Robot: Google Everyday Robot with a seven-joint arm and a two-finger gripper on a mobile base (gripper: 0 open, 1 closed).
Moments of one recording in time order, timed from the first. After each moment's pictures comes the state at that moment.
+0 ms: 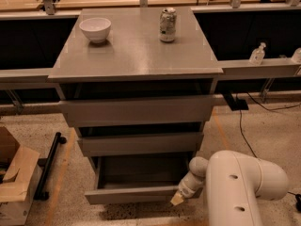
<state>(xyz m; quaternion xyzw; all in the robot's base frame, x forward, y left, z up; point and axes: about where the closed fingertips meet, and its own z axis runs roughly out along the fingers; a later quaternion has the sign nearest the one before) 0.528 -0.135 0.173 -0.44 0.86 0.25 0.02</state>
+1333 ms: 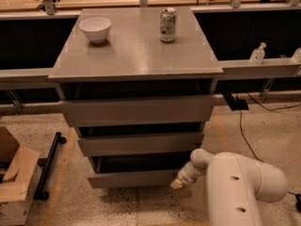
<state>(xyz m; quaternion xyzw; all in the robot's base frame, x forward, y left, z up) 0.605 -0.139 0.184 -0.47 0.85 0.21 0.11</state>
